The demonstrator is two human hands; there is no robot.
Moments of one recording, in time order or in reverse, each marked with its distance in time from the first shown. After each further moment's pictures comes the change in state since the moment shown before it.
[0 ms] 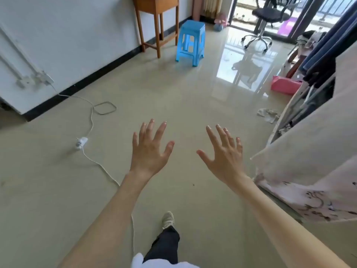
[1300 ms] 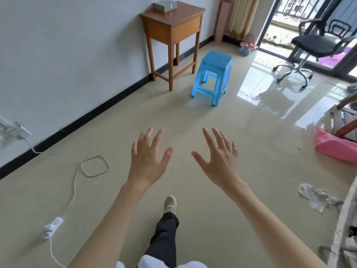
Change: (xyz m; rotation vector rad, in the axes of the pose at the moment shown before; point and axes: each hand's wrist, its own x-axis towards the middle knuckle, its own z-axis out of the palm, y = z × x) left_hand 0.731 -0.133 0.026 -0.130 0.018 -0.153; right_hand 0.773 0.007 0.073 0.144 -0.068 -0.041
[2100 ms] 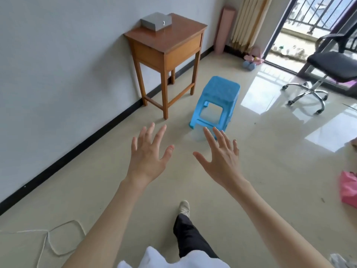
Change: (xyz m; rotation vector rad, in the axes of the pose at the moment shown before) left_hand 0.531 -0.017 0.025 0.064 -0.044 0.071; right_hand 0.521 0.052 0.018 -0.054 0.009 -0.016
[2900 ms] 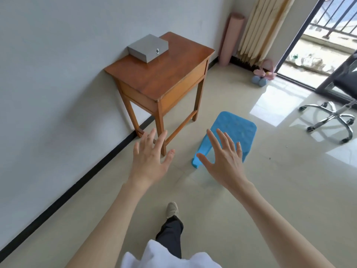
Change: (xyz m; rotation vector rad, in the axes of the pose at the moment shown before) left_hand 0.464 -0.044 0.017 0.039 -0.083 -0.005; right_hand 0.460 0.057 0.019 0.017 -0.057 0.048
